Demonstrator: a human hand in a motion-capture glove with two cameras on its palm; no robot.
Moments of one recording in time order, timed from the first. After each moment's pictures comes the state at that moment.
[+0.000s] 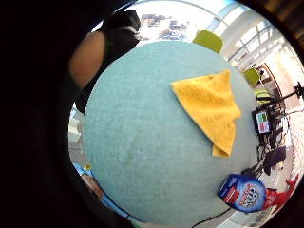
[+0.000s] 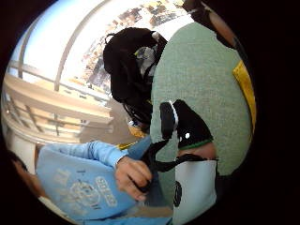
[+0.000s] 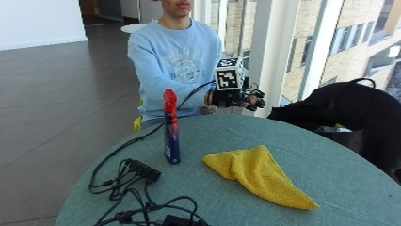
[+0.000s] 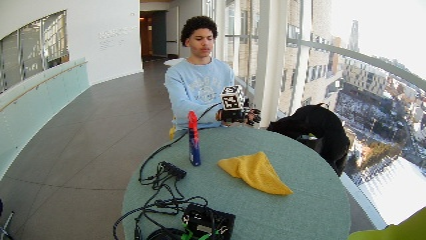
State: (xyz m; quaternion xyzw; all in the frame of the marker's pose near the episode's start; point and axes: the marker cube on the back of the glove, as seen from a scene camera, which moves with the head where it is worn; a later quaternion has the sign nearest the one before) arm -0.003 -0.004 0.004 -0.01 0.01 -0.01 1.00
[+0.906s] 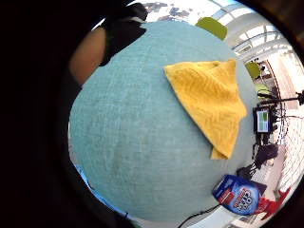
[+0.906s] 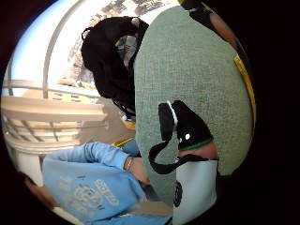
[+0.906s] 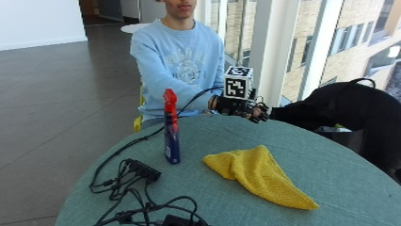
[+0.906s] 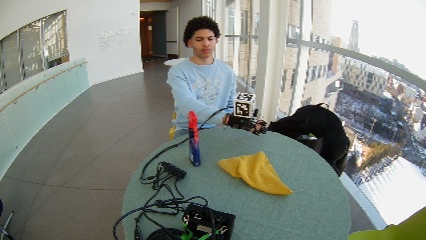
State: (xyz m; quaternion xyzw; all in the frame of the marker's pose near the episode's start) arm 0.016 -0.012 0.029 -0.08 0.03 0.03 1.00
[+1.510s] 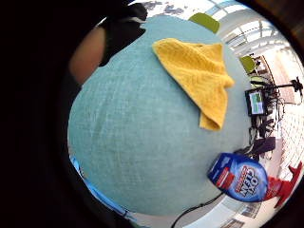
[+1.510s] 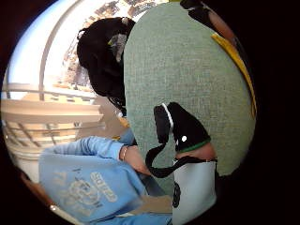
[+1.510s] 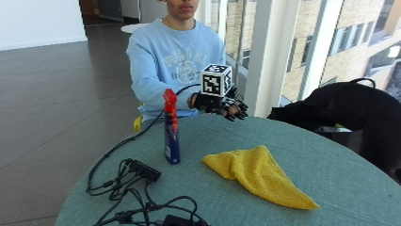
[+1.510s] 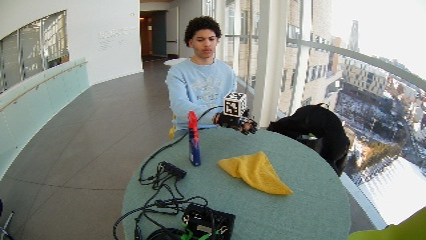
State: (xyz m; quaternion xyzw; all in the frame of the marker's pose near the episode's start) arm 0.036 0.060 0.004 -0.08 0.05 0.06 0.99
